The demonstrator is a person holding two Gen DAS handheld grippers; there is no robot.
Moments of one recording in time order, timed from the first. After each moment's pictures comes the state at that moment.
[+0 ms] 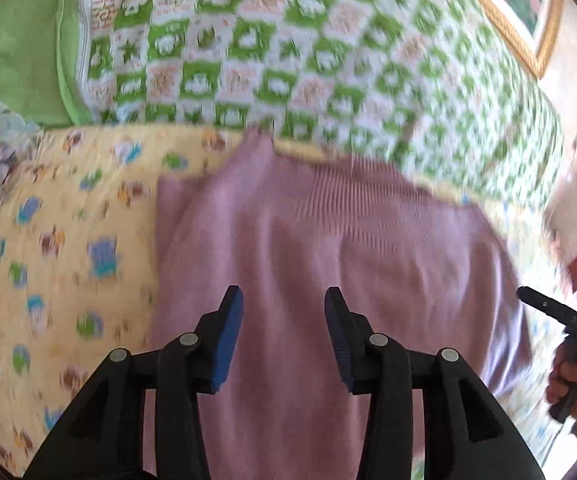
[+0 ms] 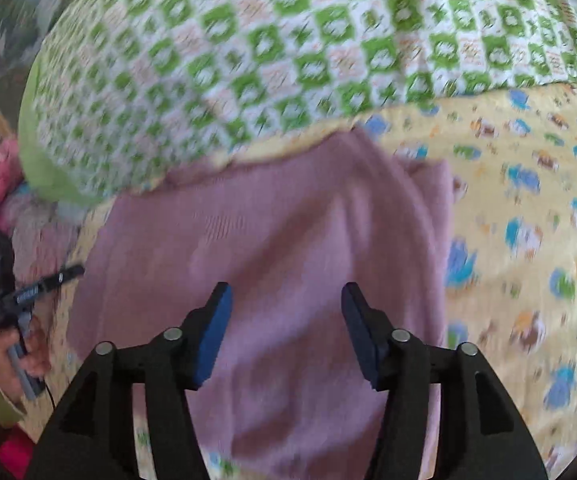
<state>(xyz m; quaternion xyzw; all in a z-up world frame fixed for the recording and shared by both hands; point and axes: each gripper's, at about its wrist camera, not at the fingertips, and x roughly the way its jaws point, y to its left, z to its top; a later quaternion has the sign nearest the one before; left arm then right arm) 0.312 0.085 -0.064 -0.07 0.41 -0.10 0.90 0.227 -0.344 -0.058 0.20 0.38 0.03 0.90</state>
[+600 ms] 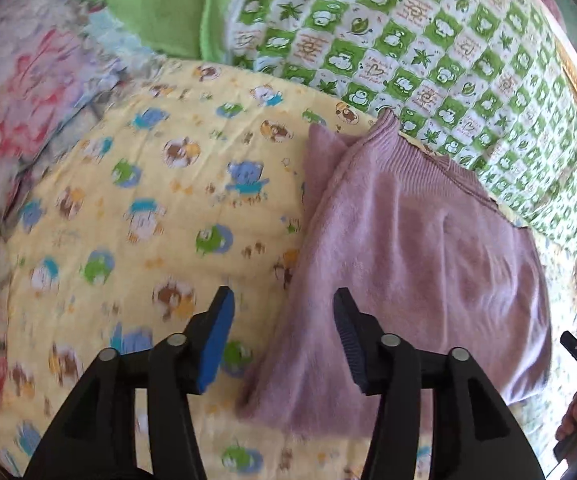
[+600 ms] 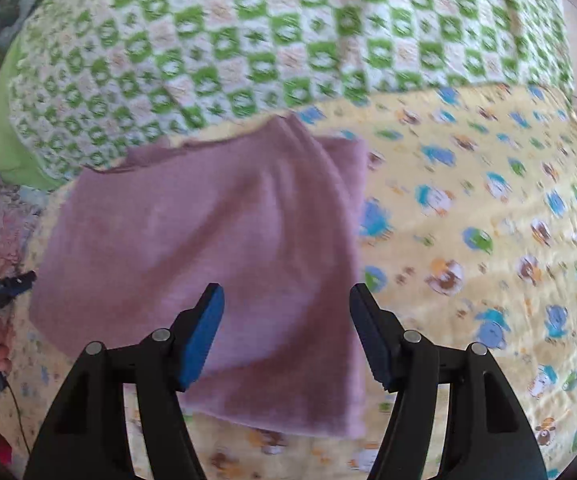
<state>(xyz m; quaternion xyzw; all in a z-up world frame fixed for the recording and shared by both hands) 0.269 0.147 -0.081 -0.17 0.43 0.02 0.88 0.186 -0.342 -0.042 0.17 0.38 -0.05 0.91</state>
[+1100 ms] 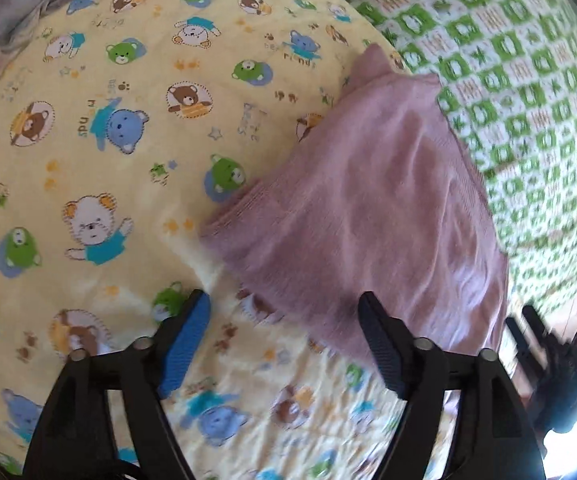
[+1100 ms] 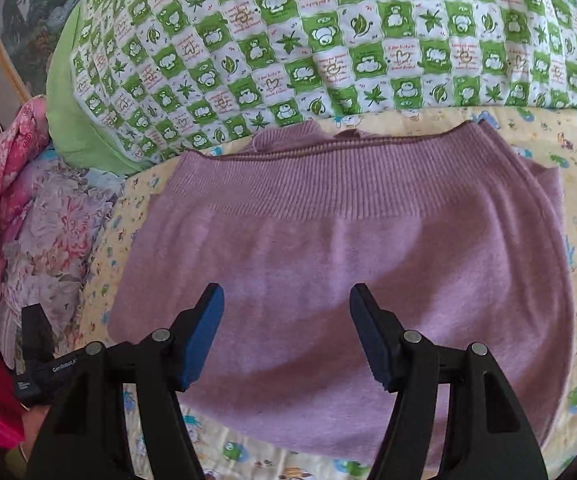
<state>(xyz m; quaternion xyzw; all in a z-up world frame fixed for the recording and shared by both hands) 0.215 0.139 -0.132 -0.37 0.47 0.04 0.80 0.254 -0.236 -0.030 0.20 0.40 0.08 0.89</state>
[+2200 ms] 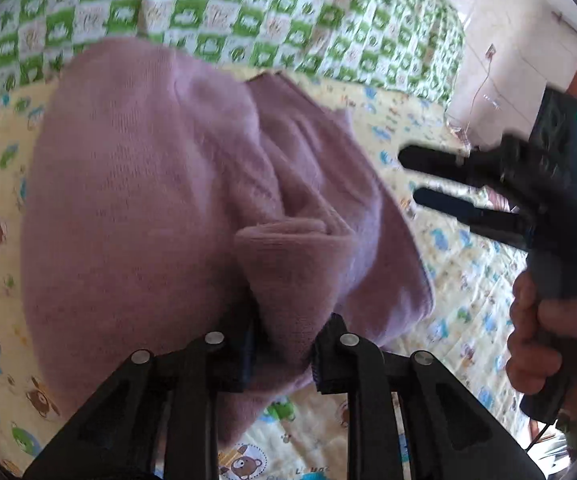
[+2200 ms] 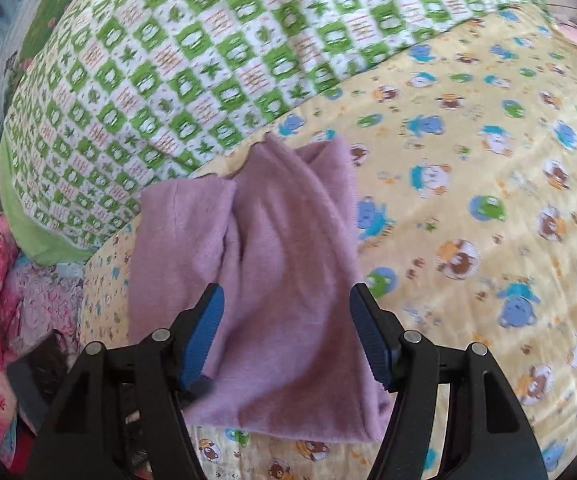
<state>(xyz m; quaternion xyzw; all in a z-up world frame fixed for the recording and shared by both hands) 0.279 -0.171 -0.088 -0.04 0.46 -0.27 0.84 0.184 -0.388 -0.046 0.33 0.37 -0.03 0.87</state>
